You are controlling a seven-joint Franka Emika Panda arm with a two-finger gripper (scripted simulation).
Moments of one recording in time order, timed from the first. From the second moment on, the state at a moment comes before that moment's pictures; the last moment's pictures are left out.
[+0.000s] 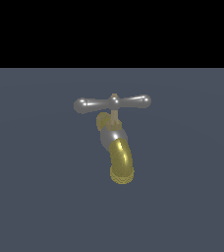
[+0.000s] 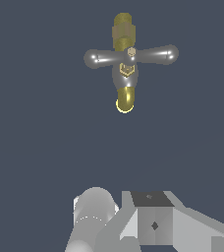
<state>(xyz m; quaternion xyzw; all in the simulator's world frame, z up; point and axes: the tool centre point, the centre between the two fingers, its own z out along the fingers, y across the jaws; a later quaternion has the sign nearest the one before) -0.254 -0.026 0.443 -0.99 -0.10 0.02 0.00</state>
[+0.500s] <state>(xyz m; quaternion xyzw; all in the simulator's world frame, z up) -0.244 -0.054 0.406 -0.98 -0.22 0.02 0.00</state>
